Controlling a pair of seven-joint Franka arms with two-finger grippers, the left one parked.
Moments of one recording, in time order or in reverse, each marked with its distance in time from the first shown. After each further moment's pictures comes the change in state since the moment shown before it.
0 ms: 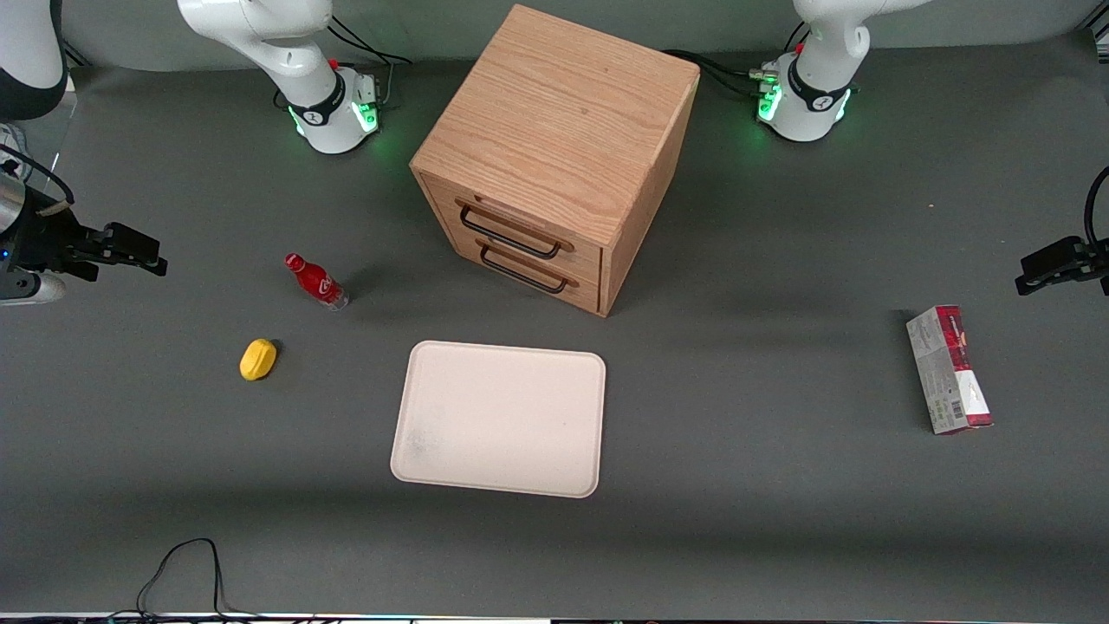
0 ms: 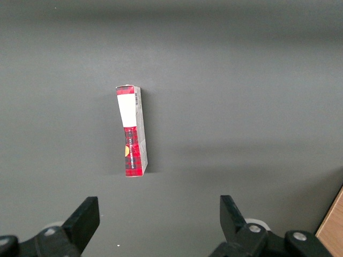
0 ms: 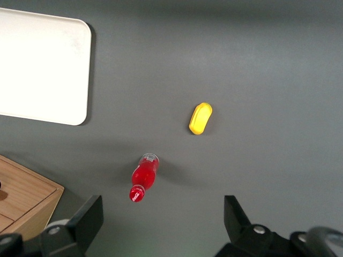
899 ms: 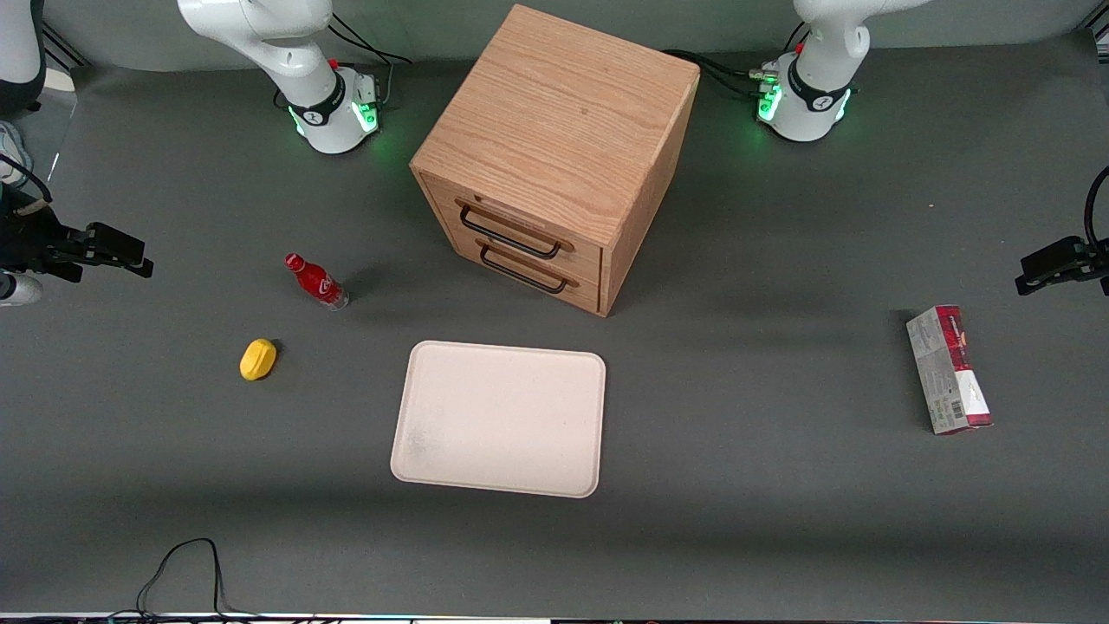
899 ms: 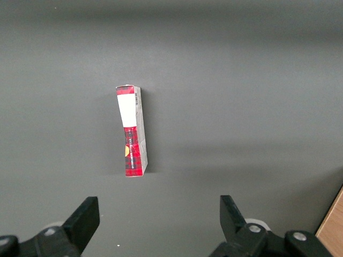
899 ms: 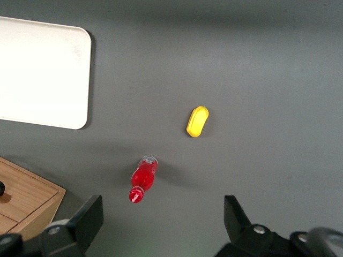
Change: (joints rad) arm 0.000 0.028 -0.008 0.075 0.000 -0.038 0.001
